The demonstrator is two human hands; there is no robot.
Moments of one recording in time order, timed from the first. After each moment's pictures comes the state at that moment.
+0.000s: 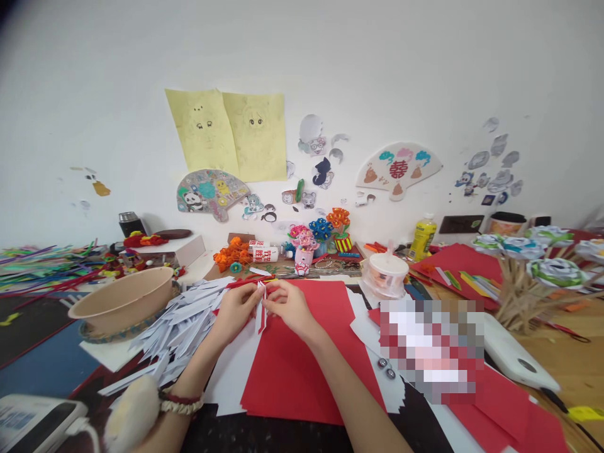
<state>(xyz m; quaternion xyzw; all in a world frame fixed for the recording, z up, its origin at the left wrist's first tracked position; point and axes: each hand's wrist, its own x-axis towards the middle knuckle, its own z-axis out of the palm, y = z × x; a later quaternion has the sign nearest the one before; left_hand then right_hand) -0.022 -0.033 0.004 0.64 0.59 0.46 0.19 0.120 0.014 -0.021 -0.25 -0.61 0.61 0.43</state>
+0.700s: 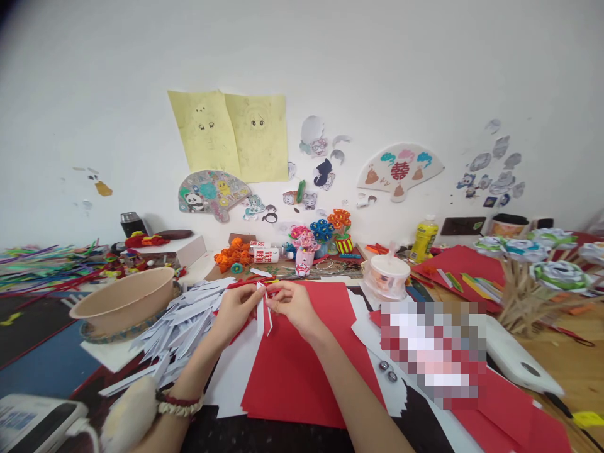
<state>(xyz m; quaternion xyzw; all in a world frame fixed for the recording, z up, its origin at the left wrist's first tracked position) -0.024 -0.033 0.002 0.62 0.58 0.48 0.22 0.128 0.013 -0.015 -0.24 -0.59 0.63 0.44</state>
